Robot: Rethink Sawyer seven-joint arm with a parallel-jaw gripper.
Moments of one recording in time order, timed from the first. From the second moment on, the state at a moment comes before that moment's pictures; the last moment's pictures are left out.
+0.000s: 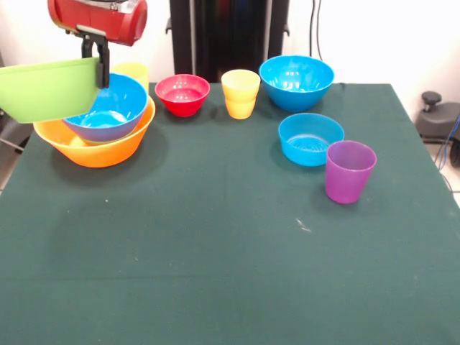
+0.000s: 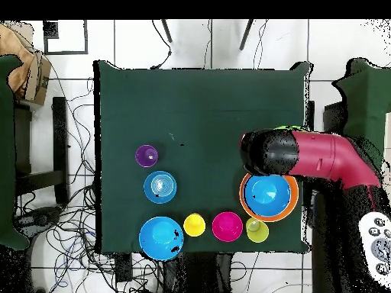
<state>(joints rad) -0.64 -0.84 0.30 1.59 -0.47 0.78 1.88</state>
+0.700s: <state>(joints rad) -0.65 -0.88 0.34 1.65 -0.52 0.78 1.88</state>
